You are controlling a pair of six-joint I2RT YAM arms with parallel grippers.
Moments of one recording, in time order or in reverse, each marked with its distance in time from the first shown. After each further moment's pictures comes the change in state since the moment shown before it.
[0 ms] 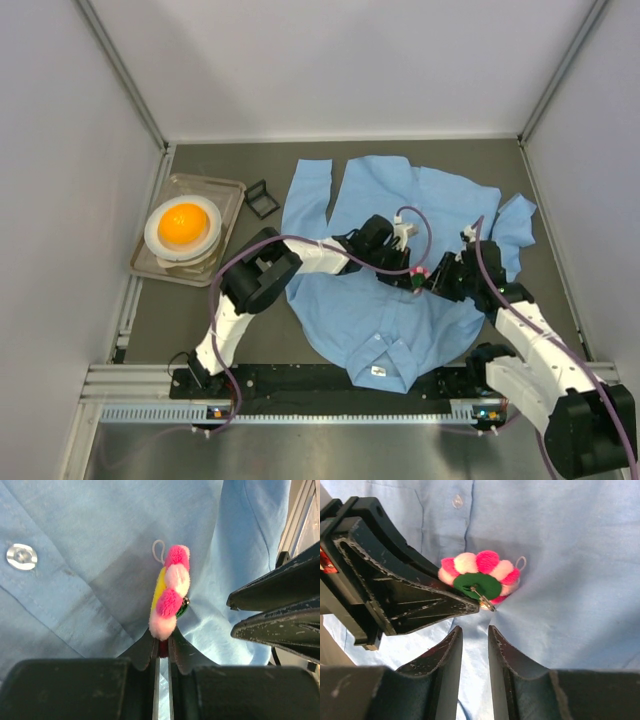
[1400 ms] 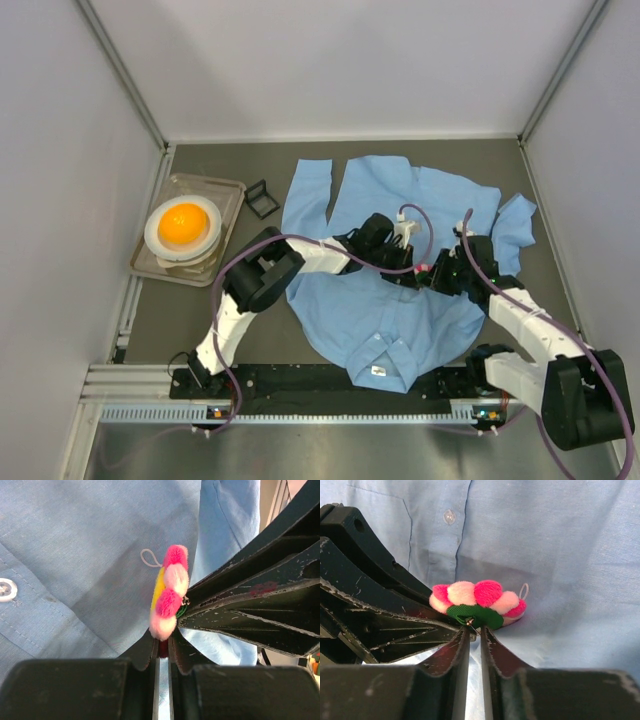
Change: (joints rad) left arm 0.000 0.021 0.006 0.101 0.058 -0.016; right arm -0.001 0.162 0.000 0.148 -0.001 -0.067
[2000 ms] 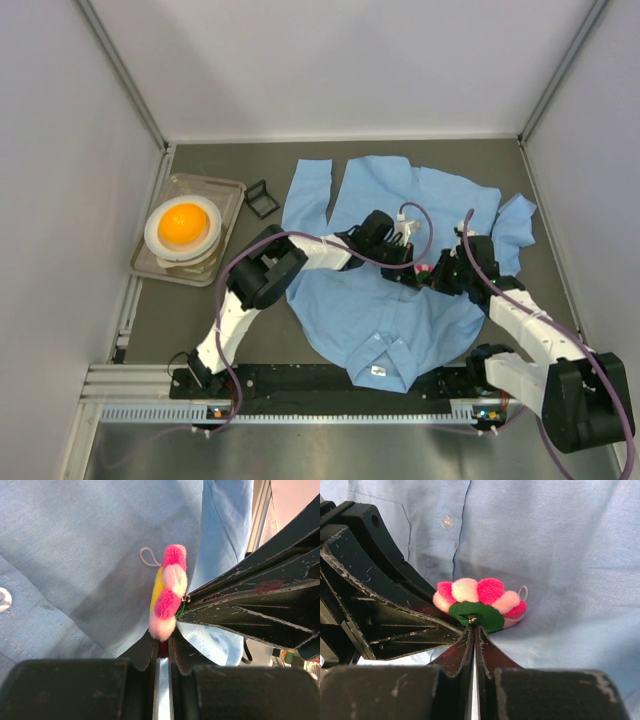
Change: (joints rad) left arm 0.017 0.045 0.050 -0.025 0.087 -0.068; right arm 0.000 -0.011 0.000 -0.001 0.018 0.000
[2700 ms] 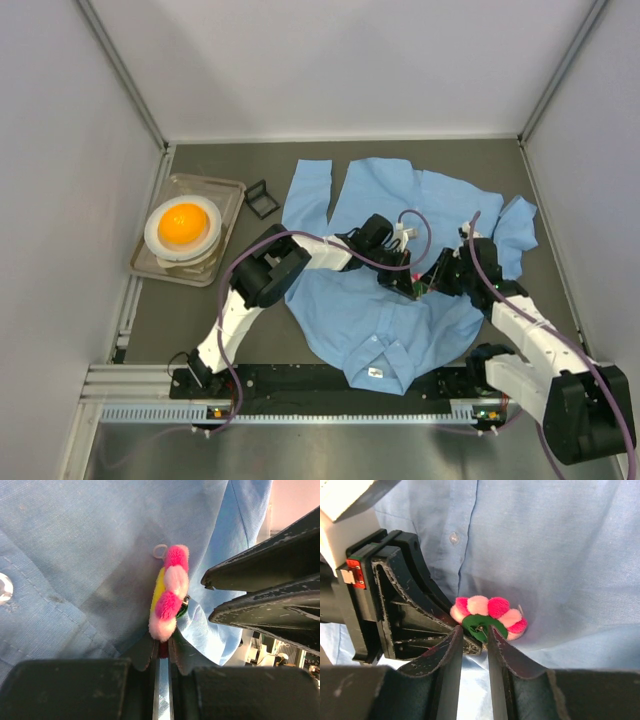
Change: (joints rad) left arm 0.008 0.033 0.006 -0.071 0.095 -0.033; right arm 0.000 -0.055 -0.021 0.003 -0.003 0.047
